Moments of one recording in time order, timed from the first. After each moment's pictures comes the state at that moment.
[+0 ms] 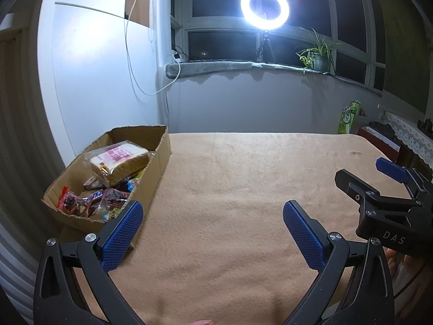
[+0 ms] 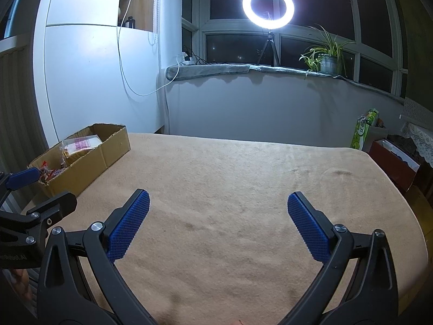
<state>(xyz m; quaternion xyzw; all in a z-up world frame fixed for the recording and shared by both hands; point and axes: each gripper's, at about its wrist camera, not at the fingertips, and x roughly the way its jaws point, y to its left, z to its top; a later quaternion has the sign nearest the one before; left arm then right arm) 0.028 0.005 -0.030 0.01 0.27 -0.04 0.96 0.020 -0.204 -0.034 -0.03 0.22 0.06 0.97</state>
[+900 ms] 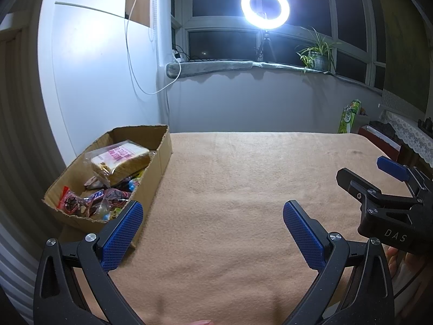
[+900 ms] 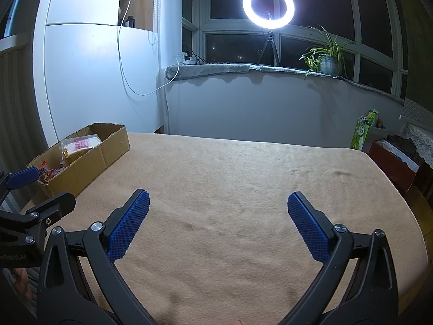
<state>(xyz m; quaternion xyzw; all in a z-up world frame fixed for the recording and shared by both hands) 0.030 0.006 -0.032 0.01 0.27 -0.04 0.96 0.020 -0.204 -0.037 -0.03 0.22 0.06 0.97</state>
